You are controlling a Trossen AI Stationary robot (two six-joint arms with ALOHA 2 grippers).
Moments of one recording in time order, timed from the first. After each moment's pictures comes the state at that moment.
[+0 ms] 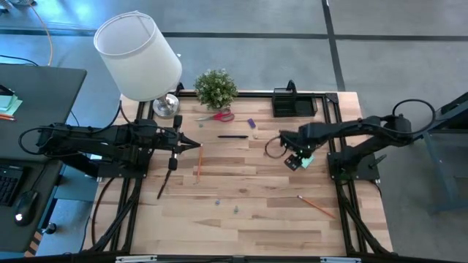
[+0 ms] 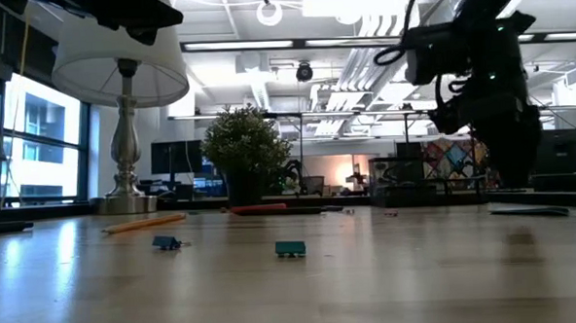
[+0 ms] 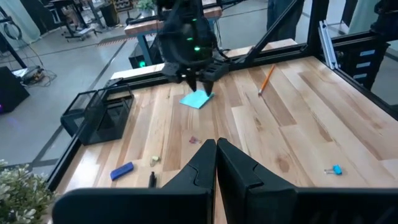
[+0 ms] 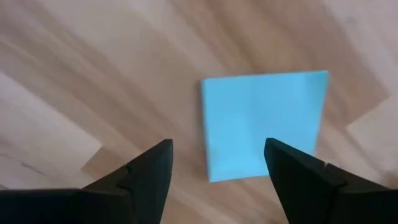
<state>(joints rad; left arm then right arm) 0.12 0.74 0.58 -0.12 -0.01 0.19 -0.12 1.39 0.75 -0.94 -0.04 0.65</state>
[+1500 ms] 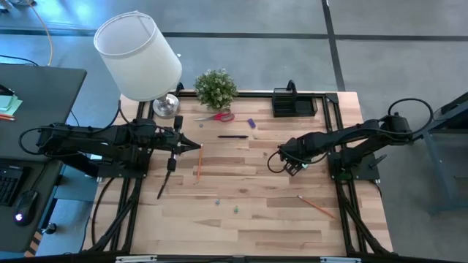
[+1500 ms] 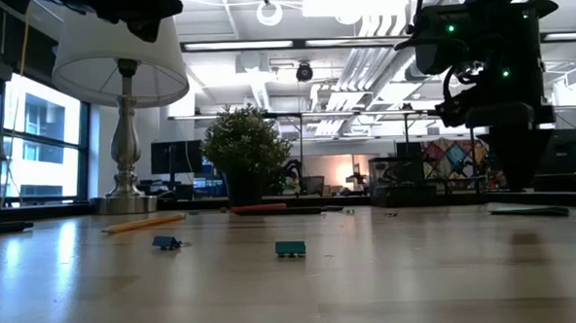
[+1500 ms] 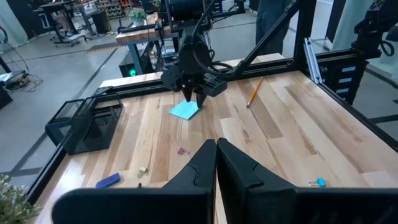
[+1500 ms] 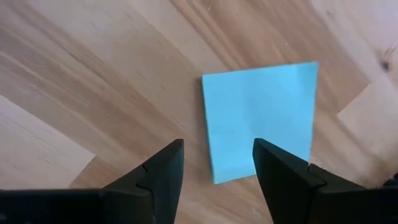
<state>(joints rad) 0.12 0.74 0.58 -0.08 0.04 0.16 0.02 1.40 0.75 -0.94 0.09 0.85</state>
